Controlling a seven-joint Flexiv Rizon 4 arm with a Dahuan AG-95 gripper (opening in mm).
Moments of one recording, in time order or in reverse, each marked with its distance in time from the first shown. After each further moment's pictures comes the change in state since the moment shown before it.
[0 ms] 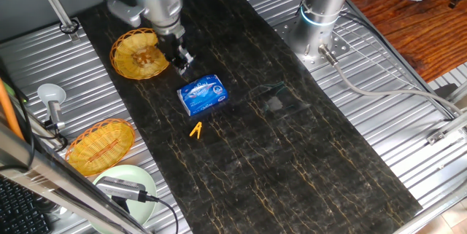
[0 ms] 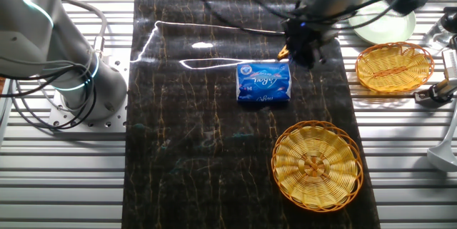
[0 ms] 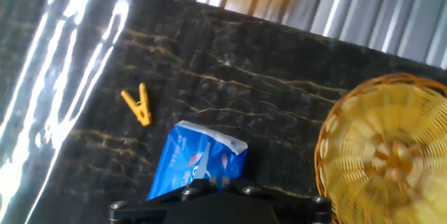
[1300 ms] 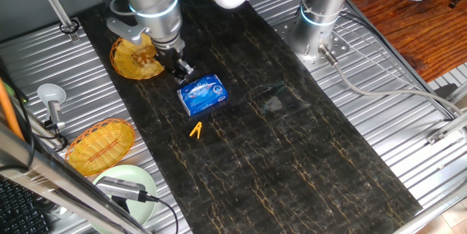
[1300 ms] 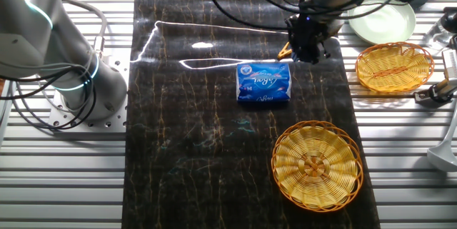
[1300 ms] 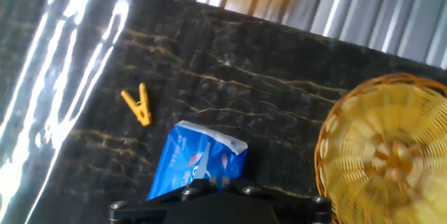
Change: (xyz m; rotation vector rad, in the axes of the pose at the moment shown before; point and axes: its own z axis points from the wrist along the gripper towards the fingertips) arm -0.003 0.001 0.009 0.059 -0.015 -0.067
